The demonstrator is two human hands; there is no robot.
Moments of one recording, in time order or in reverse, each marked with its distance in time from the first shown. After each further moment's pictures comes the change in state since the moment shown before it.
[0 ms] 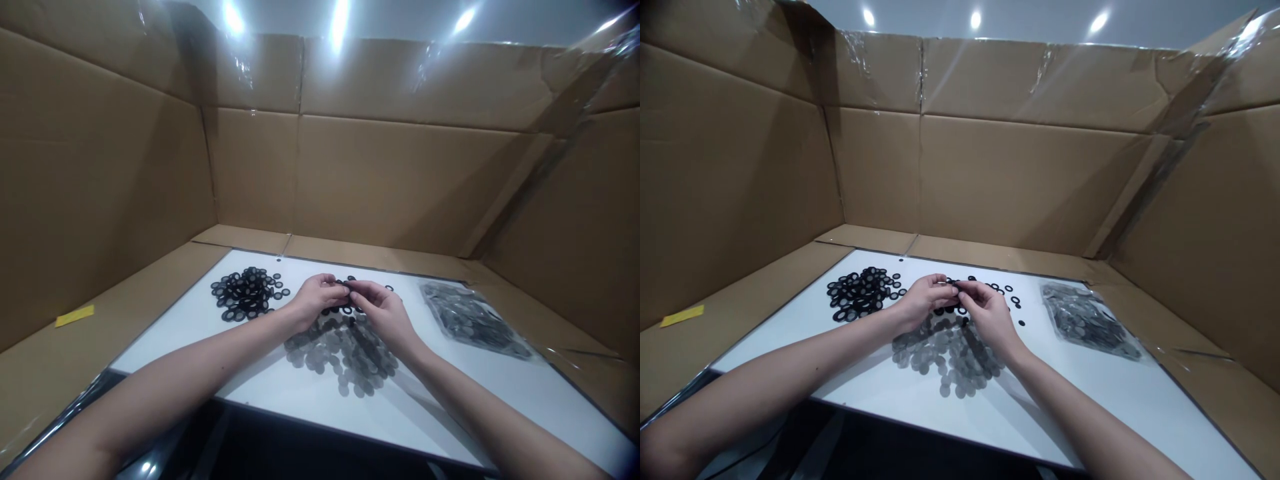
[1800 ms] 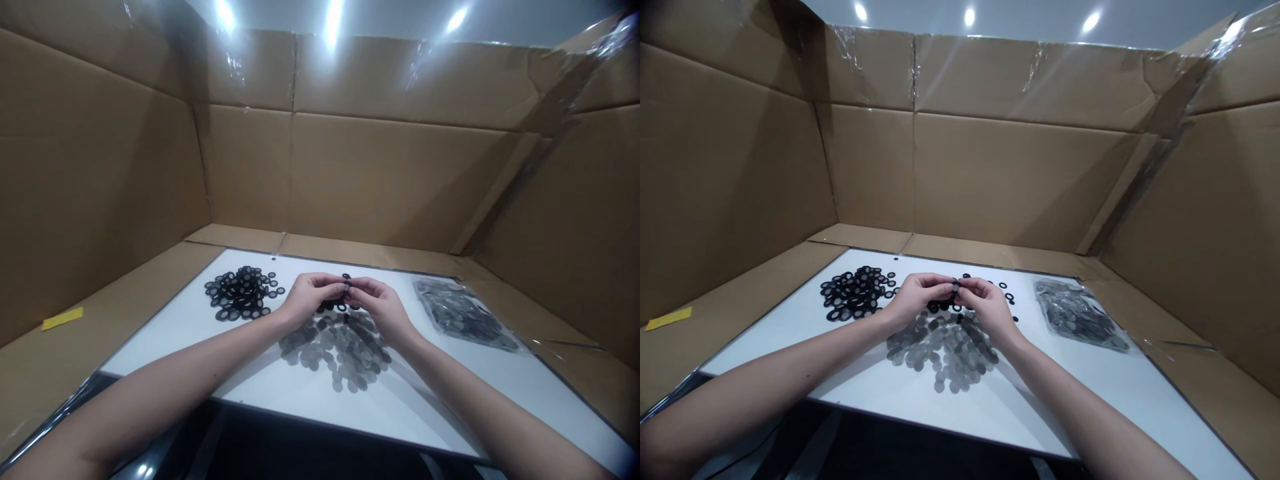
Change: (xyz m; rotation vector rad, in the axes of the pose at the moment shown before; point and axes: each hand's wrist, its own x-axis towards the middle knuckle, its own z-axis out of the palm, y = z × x) left_hand -0.007 0.008 0.003 0.276 -0.014 0.153; right_hand 0.006 0.000 -0.007 0.169 0.029 0.179
